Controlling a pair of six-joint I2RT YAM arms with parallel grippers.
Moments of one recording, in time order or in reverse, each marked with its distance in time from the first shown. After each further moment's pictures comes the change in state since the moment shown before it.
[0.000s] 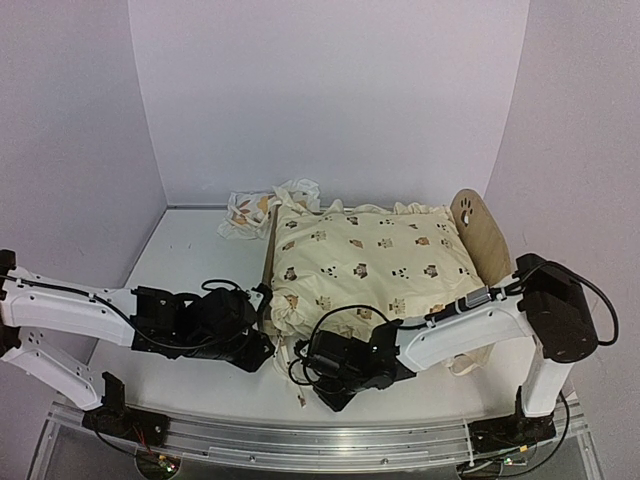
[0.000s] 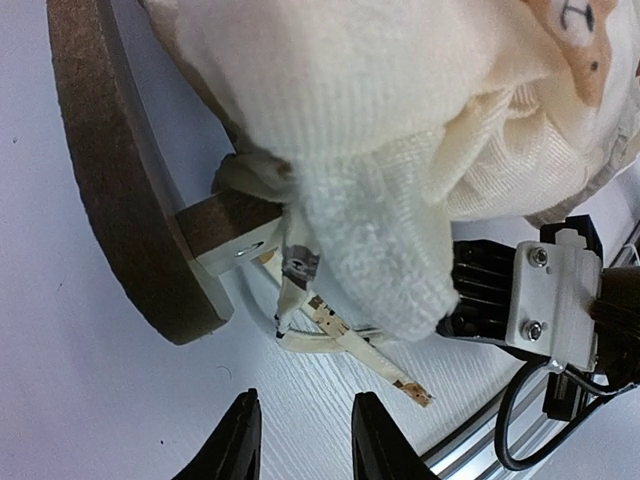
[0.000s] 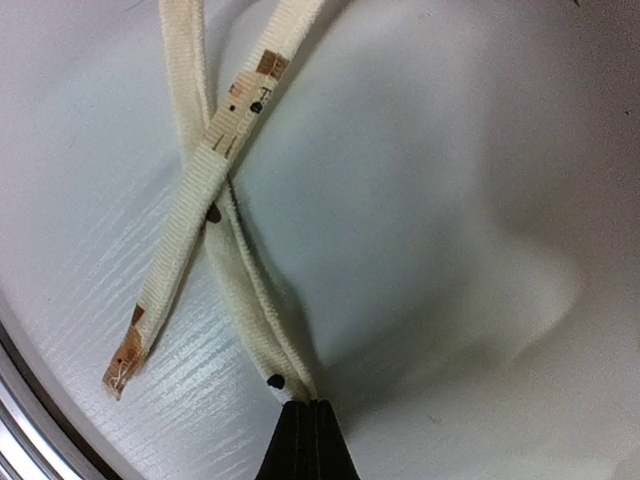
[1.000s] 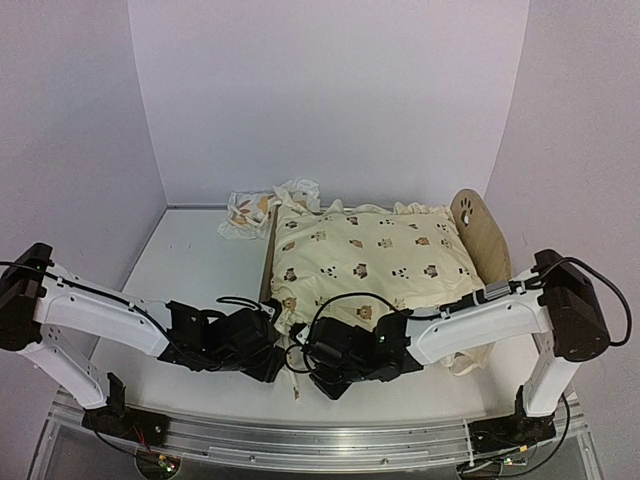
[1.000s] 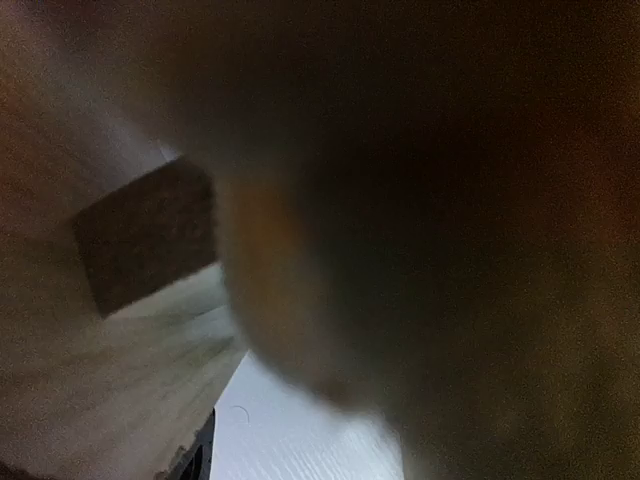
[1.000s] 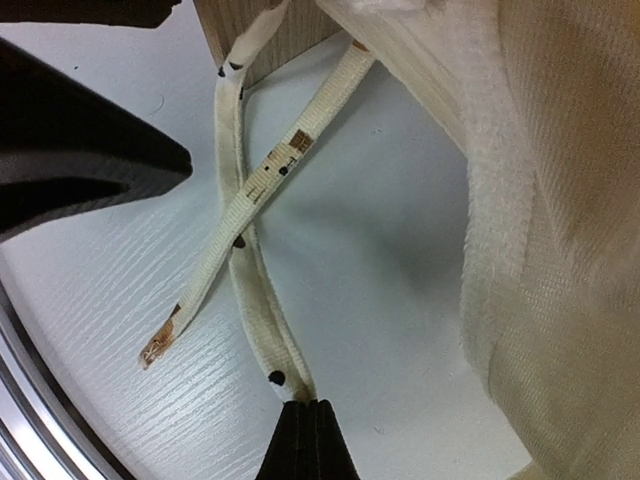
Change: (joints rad) left arm -0.010 0.184 -0.032 0.129 -0.079 0.003; right arm 0.000 -0.063 0.032 -0.002 0.088 -0.058
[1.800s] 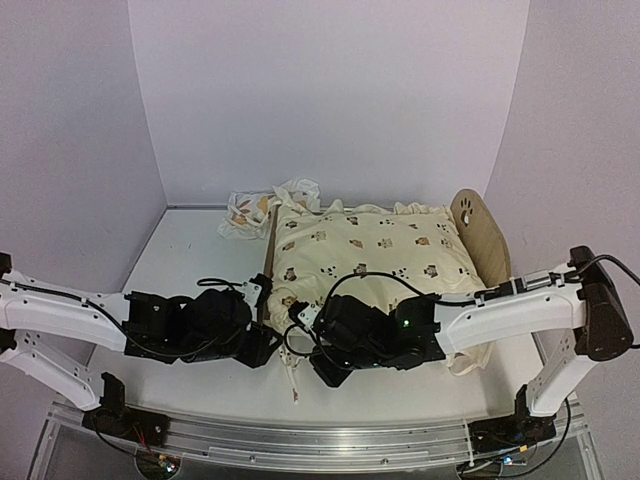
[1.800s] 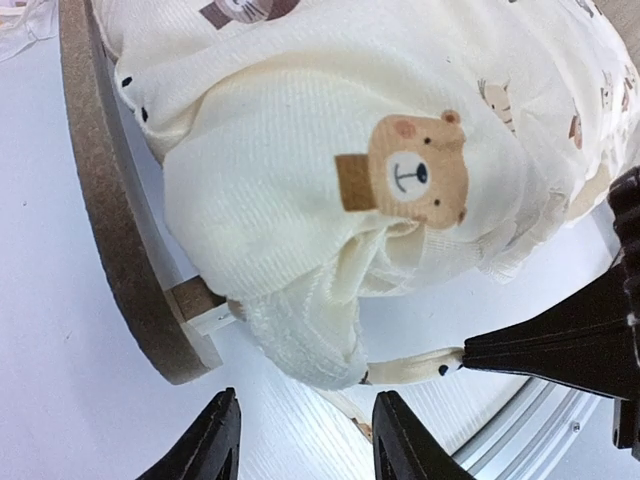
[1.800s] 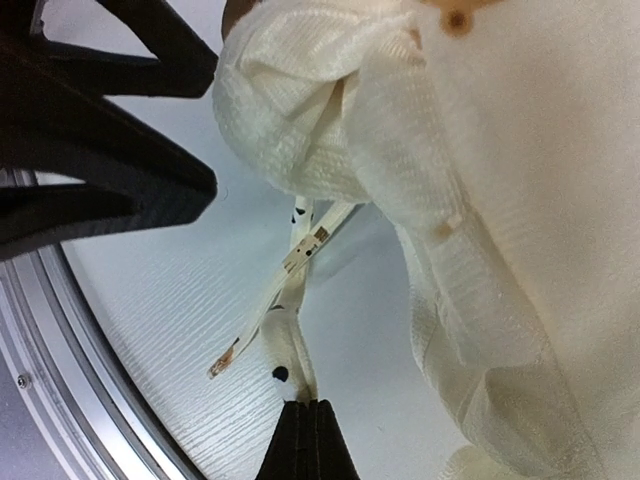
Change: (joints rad) left arm -0.025 -0.222 -0.002 0.007 -0.030 0.032; right arm 0.000 -0.137 0.011 0.013 -0.017 -0.006
